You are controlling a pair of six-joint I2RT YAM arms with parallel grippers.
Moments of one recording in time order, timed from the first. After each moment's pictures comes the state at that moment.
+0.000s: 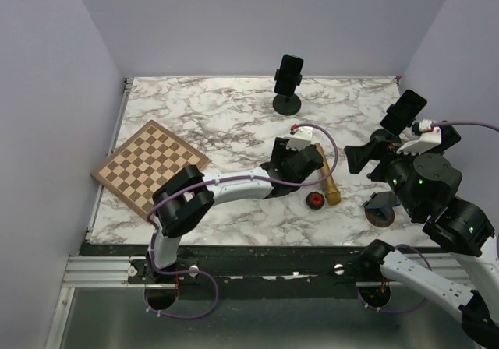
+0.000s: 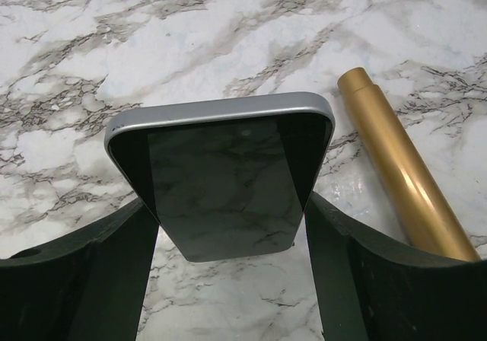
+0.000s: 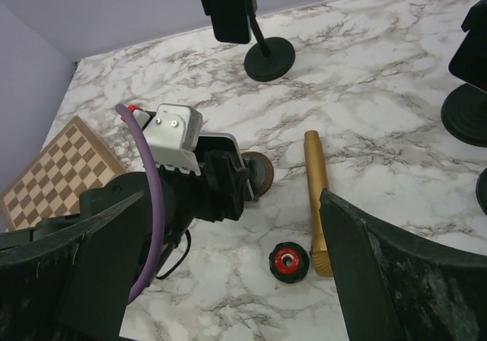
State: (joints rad) left arm -1.08 1.93 1.36 -0.04 -0.79 -0.45; right arm 0.71 0.64 1.16 -0.76 0.51 0.46
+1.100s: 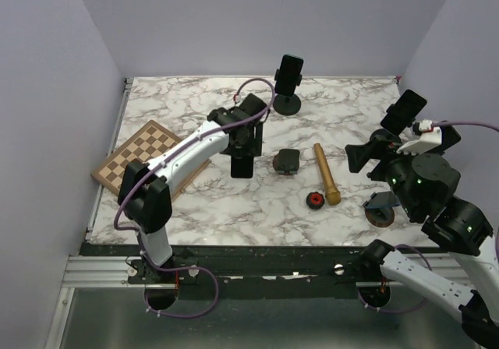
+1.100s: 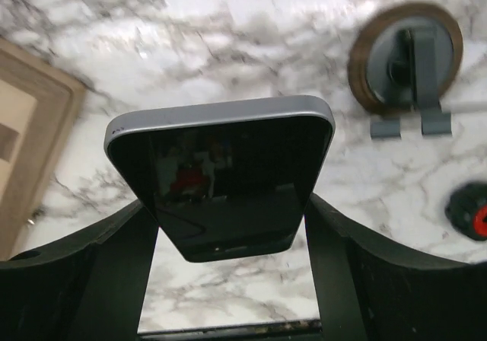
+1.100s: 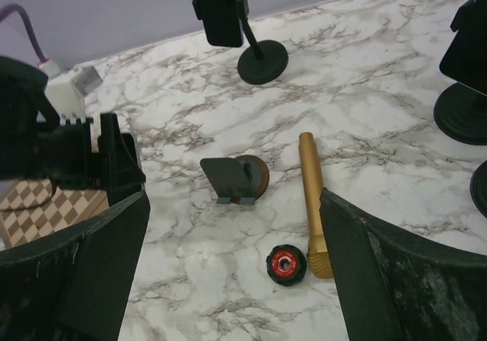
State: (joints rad) left arm -0.76 1.70 1.50 -0.88 -0.26 -0.60; right arm 0.71 0.62 1.15 -0.75 0.54 0.46
